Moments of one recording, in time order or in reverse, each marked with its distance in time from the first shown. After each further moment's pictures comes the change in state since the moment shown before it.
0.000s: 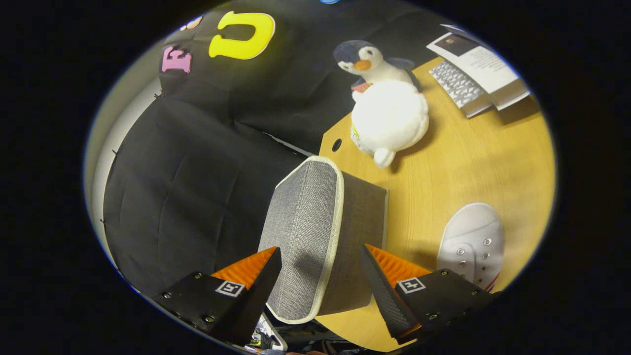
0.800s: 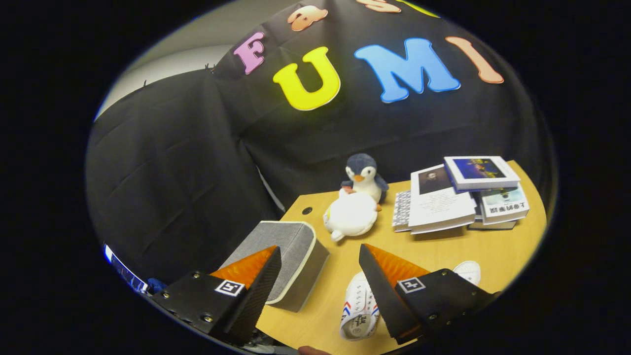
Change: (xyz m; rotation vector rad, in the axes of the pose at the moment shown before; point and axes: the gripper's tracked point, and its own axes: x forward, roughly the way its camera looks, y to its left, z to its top) arm -0.152 0.045 0.048 -0.474 -0.327 -0.287
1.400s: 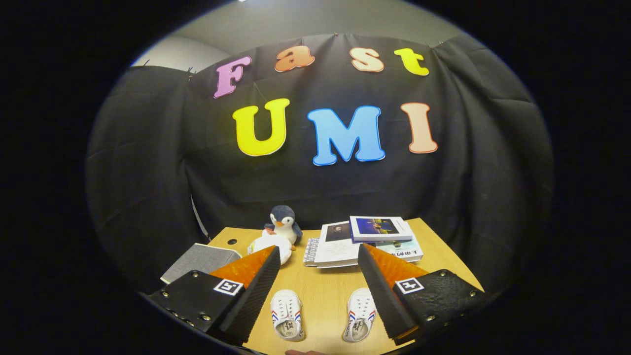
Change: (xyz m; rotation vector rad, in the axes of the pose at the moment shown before) arm -0.151 -0.040 0.072 -0.190 -0.297 -0.519
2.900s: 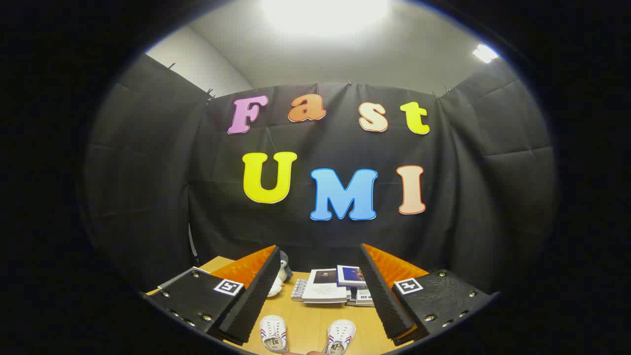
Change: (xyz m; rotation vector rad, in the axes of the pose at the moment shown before) arm -0.089 0.005 0.108 -0.162 -0.330 -0.077
